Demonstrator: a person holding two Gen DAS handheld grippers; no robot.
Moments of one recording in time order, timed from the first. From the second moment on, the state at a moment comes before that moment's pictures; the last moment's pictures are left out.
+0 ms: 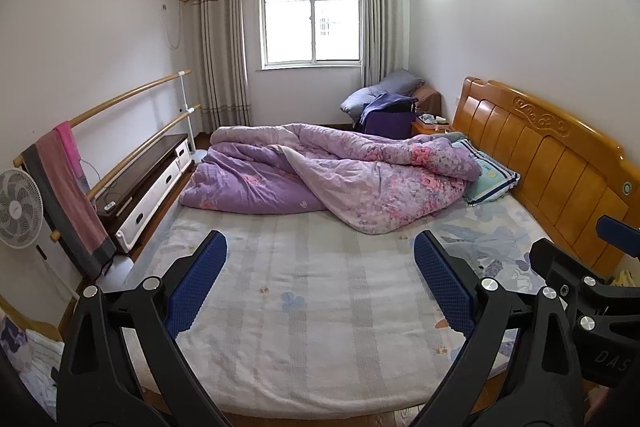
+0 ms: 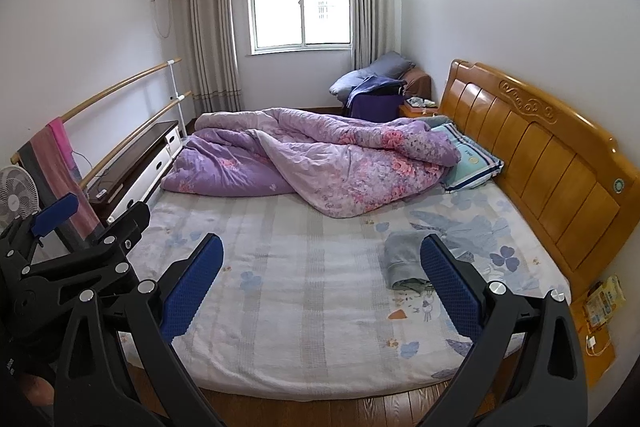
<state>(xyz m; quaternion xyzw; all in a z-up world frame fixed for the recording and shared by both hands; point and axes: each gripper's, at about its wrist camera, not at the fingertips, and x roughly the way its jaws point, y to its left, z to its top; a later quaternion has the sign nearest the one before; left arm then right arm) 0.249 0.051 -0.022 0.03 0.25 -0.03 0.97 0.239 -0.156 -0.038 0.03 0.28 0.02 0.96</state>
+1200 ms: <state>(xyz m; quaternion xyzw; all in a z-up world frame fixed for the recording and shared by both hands) 0.375 0.111 -0.100 -0.01 0.31 -0.05 0.95 0.343 -0.103 -0.094 0.03 0.32 0.04 0.94</state>
